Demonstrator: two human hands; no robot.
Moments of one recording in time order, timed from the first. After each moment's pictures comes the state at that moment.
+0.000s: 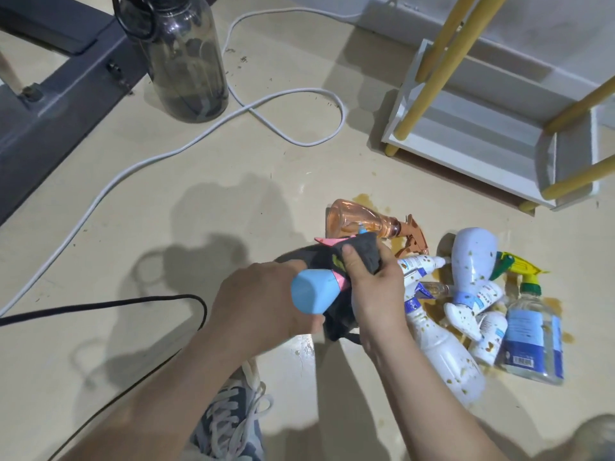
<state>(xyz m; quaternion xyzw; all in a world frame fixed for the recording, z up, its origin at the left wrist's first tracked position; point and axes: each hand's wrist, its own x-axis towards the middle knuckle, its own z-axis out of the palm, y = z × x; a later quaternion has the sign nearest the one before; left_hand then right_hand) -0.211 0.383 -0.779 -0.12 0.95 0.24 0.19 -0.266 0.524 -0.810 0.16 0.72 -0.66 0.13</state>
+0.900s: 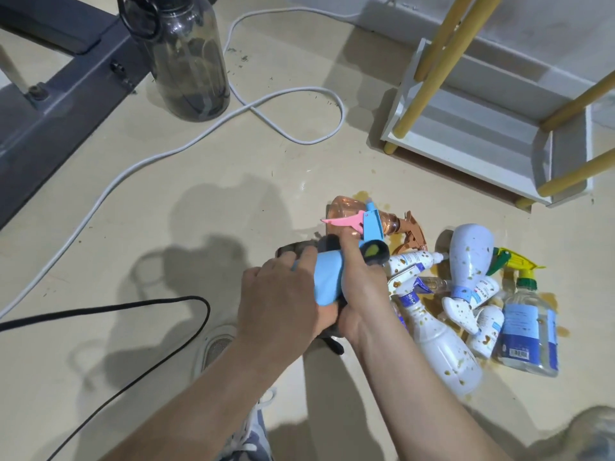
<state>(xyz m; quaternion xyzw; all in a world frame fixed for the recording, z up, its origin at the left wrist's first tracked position) -0.203 0.412 -0.788 -0.12 0.98 0.16 0.05 -0.259 0.498 -0.778 0.35 0.62 -0.66 0.26</state>
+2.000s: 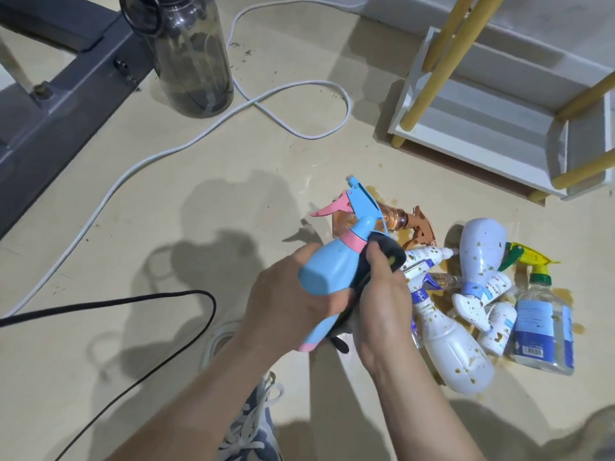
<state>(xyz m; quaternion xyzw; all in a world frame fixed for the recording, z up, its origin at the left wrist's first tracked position) -0.203 0.409 -0.775 -0.24 0.82 0.51 0.11 -0.239 0.513 -0.772 0.31 0.63 -0.68 0.21</state>
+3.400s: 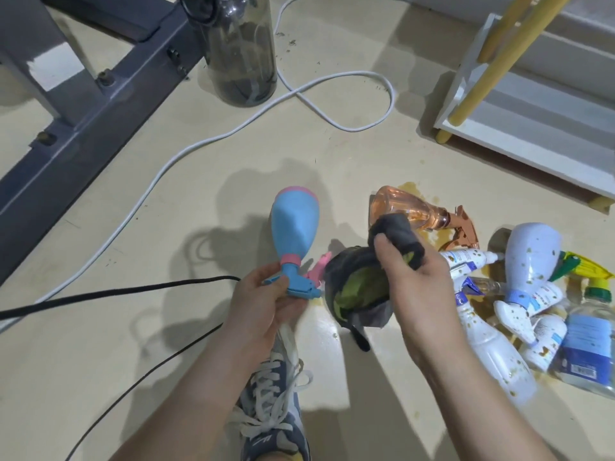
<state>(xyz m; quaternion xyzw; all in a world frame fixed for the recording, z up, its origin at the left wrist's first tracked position) -0.163 0.365 -0.813 -0.51 0.42 0.75 0.03 -0.241 0.511 -0.767 0.06 0.76 -0.63 0.16</state>
